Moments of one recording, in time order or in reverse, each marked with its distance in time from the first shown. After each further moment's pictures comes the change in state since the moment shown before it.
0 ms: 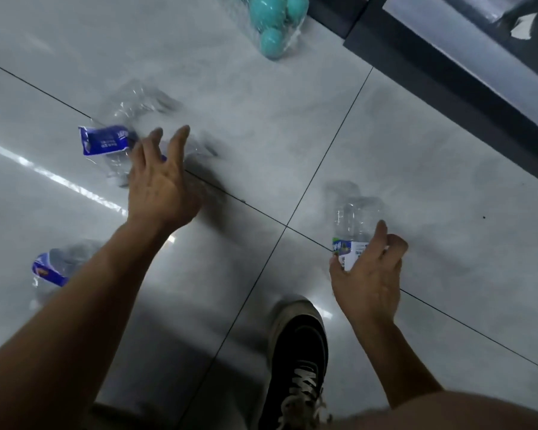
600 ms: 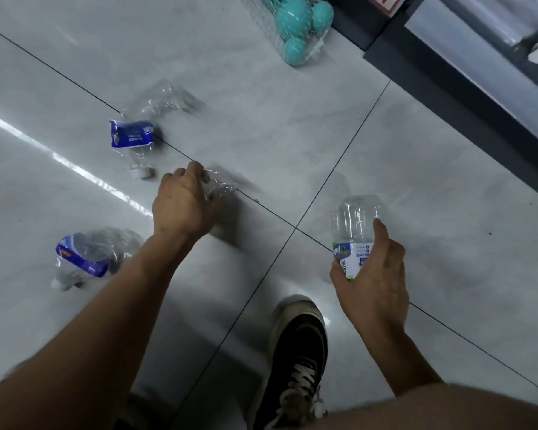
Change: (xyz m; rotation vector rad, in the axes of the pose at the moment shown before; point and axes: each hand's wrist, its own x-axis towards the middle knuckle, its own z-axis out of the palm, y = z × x) left_hand -0.028 0.005 0.003 -0.149 0.028 -0.176; right_hand -0.011 -0.017 -0.035 0.087 -0.037 -0.152
